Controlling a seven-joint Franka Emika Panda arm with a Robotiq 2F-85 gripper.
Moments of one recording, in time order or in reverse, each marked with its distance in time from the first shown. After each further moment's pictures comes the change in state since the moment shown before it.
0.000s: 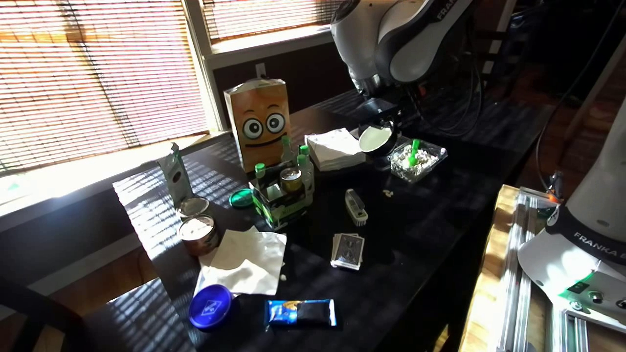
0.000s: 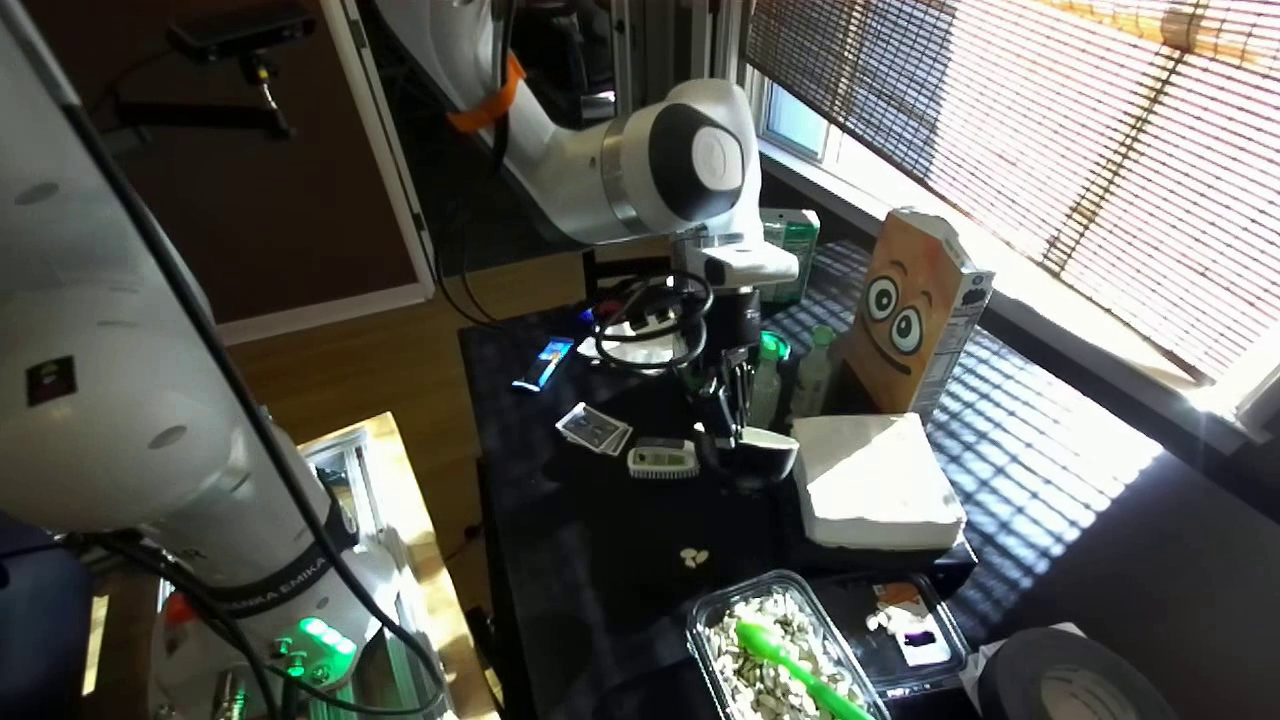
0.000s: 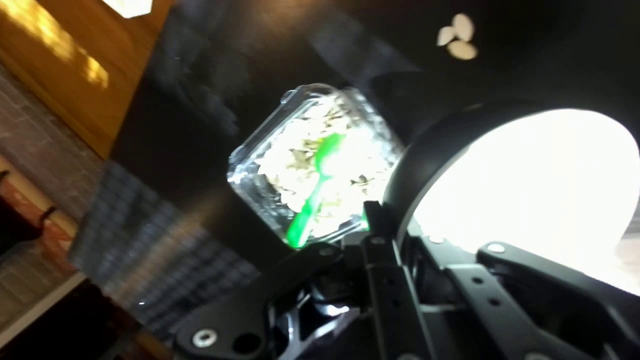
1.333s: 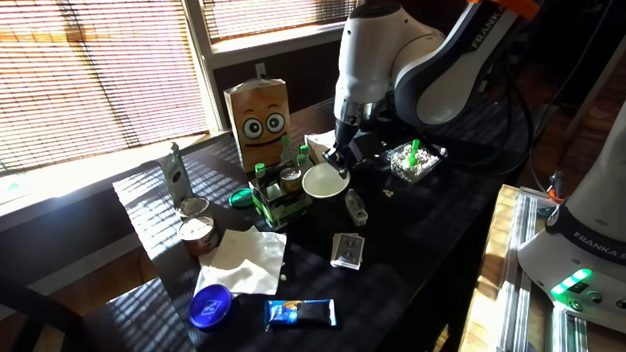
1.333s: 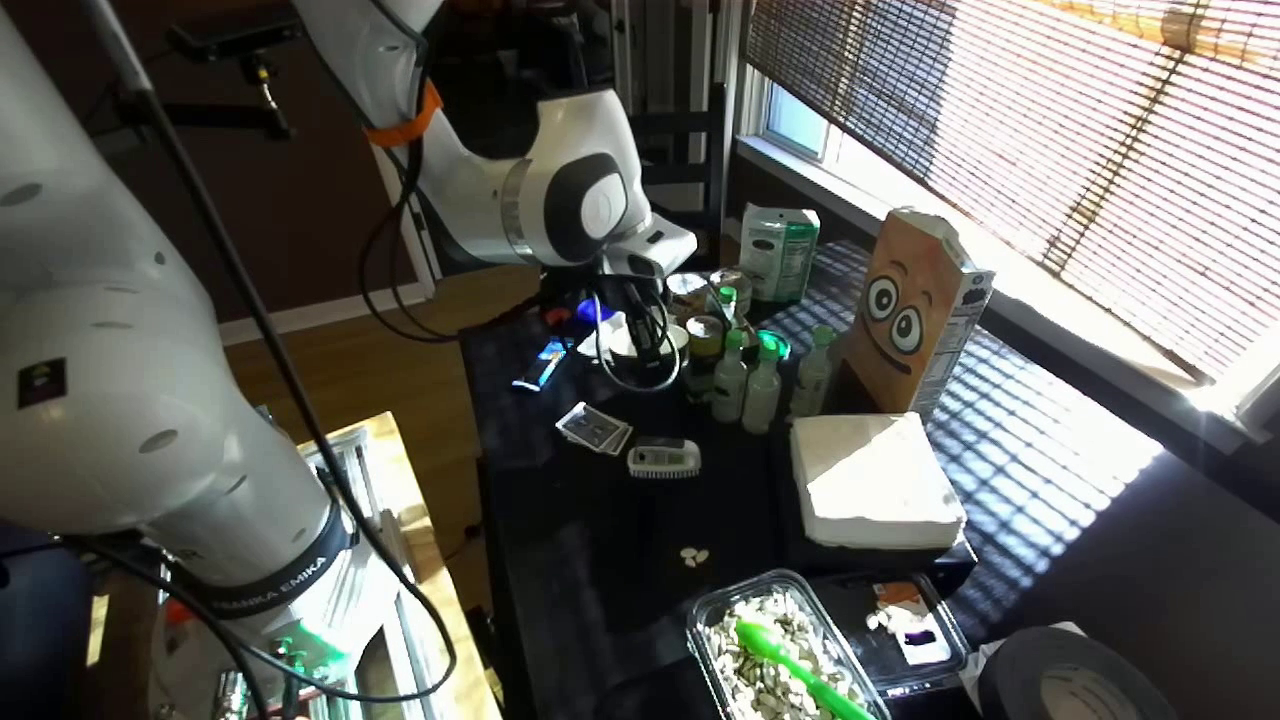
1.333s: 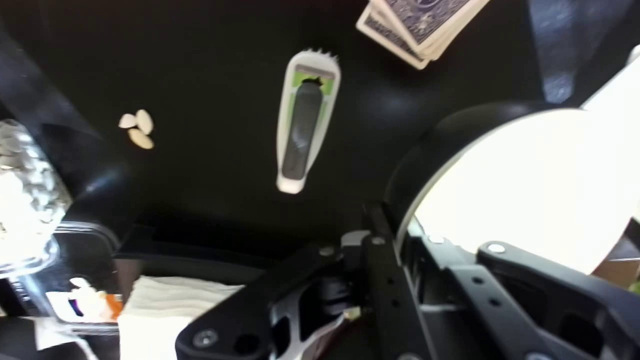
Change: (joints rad) arm -0.030 -0.031 0.254 -0.221 0.208 0.613 -0.390
